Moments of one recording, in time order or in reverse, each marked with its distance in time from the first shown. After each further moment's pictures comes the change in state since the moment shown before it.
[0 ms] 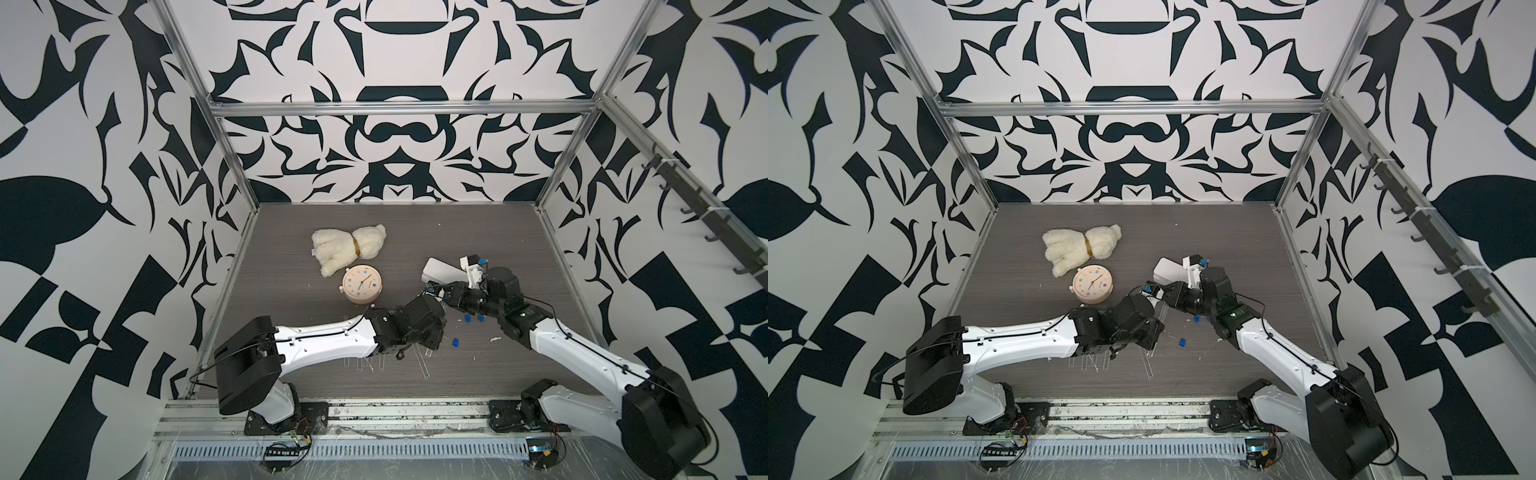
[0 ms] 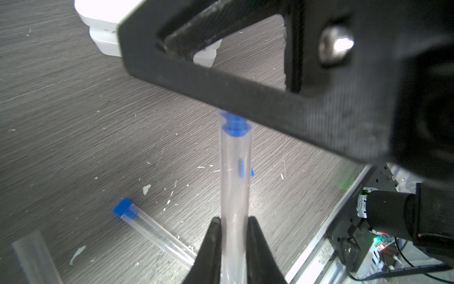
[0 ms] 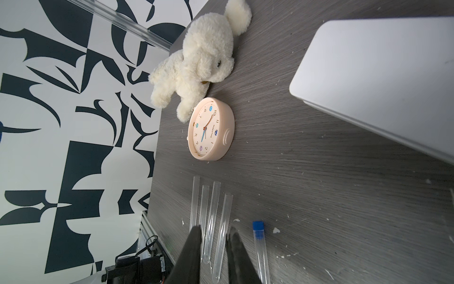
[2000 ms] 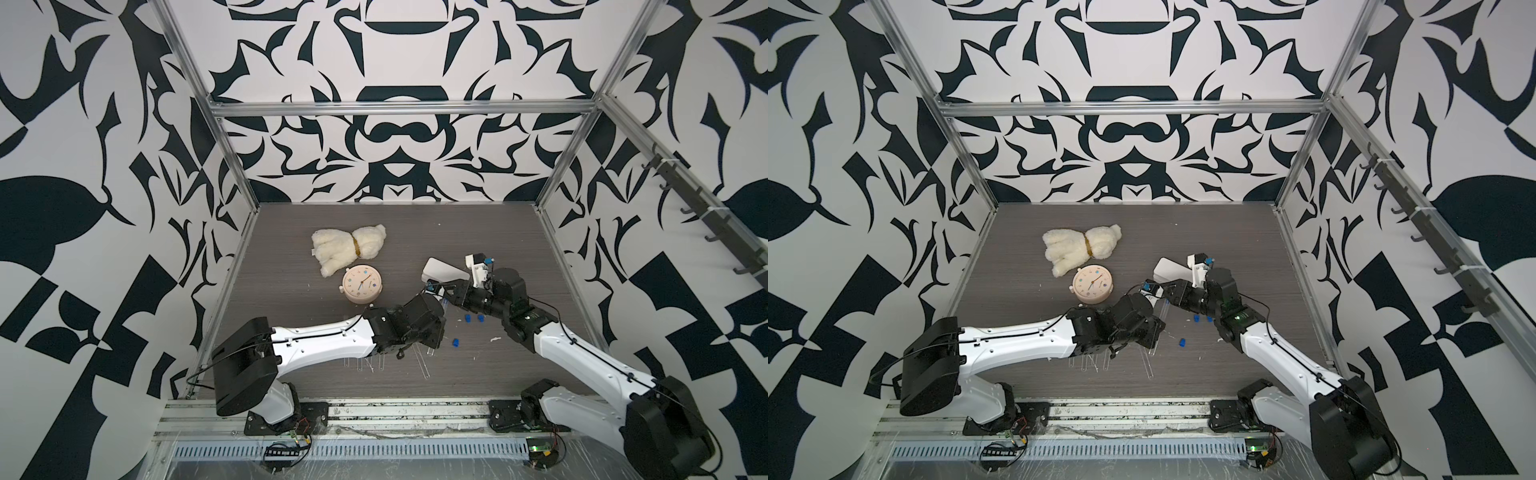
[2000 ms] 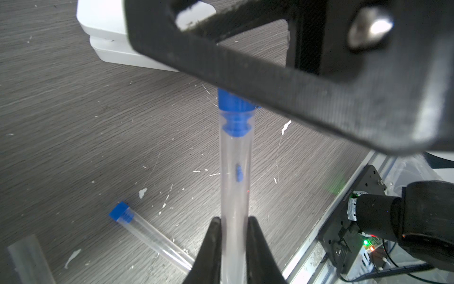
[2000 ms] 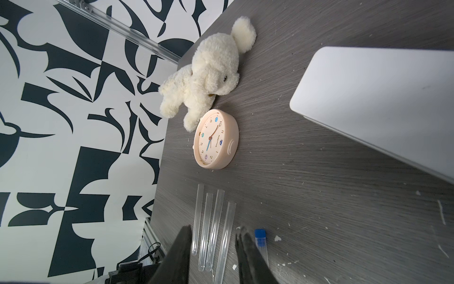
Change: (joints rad) left arm 0.000 -0.014 0.000 0.016 0.001 -0.010; right arm -0.026 -0.039 -0.026 0.038 -0.006 0.001
